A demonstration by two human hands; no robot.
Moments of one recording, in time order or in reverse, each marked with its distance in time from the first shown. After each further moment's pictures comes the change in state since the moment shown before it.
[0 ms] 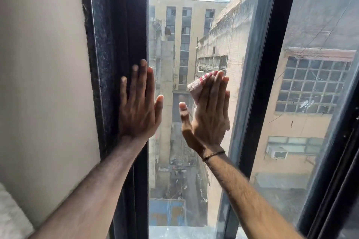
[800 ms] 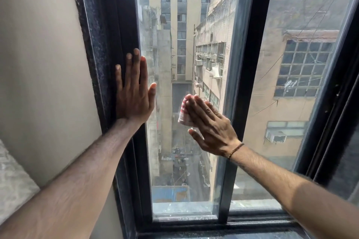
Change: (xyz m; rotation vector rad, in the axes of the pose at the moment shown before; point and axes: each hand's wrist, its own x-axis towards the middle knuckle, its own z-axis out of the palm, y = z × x) left_hand 0.004 -0.003 -0.011 -0.004 -0.012 0.018; right_hand -0.055 0.083 -0.036 -0.153 -0.412 -0.627
